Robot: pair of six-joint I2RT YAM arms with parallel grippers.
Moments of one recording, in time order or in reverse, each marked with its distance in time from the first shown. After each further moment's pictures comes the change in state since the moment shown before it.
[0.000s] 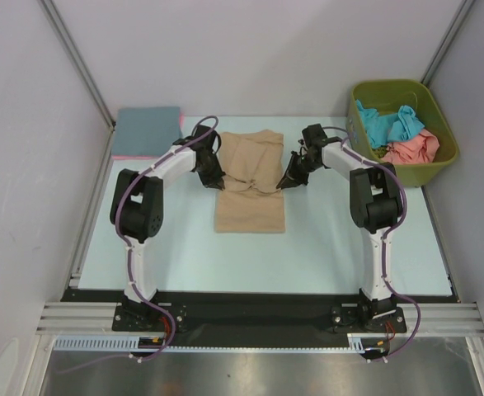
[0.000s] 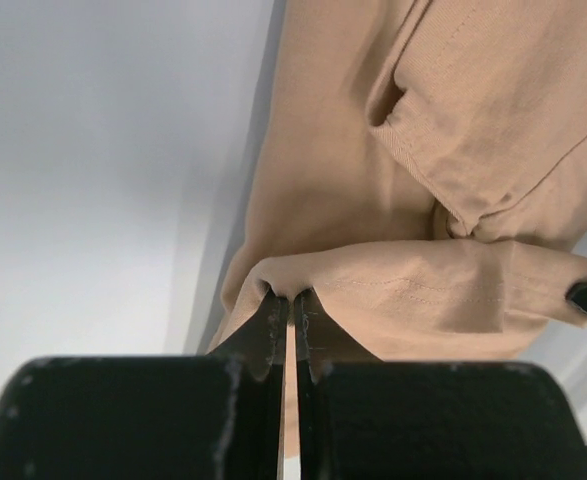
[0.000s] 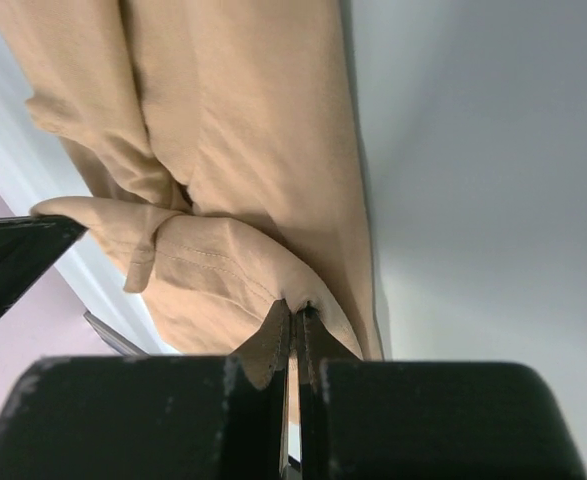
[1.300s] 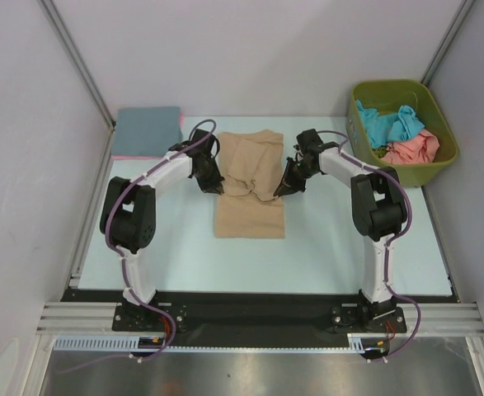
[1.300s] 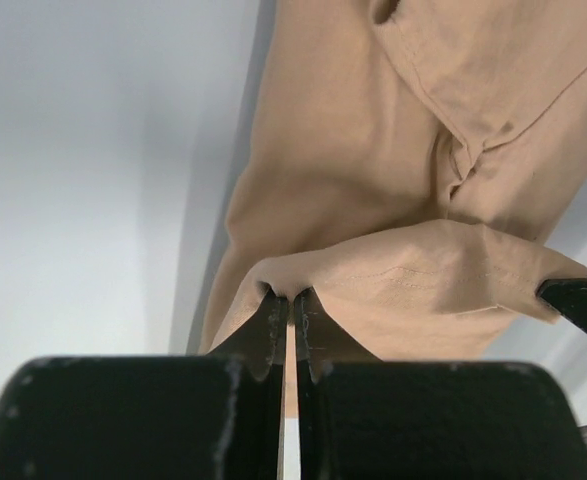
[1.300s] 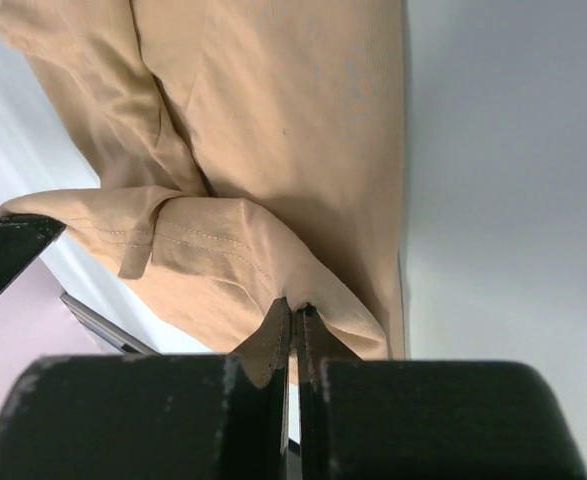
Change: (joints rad) left arm -0.029 -0.136 -0.137 0.019 -0.010 -0.024; right arm 0.066 -0.115 -0.126 0.014 0.035 0.007
